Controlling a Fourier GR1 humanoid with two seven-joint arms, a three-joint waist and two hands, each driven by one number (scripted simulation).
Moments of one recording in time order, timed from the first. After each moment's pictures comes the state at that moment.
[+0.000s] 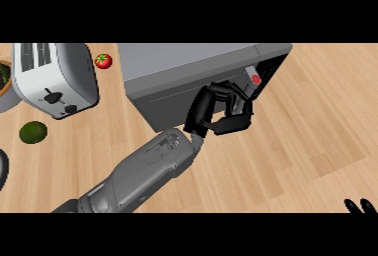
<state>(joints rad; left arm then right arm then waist) -0.88 0.00 -0.75 -0.90 0.70 0.54 -0.35 0.63 -0.36 0.06 -2.07 -0.45 0.49 -0.58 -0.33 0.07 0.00</state>
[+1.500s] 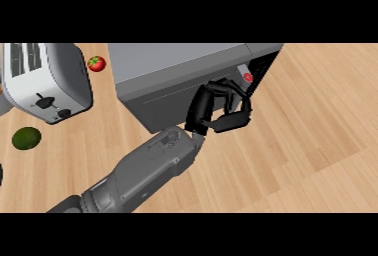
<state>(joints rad) -0.91 0.00 -0.79 -0.83 0.83 0.57 -0.48 0.69 -0.45 0.01 -2.20 -0.60 0.55 -0.52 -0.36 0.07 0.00</state>
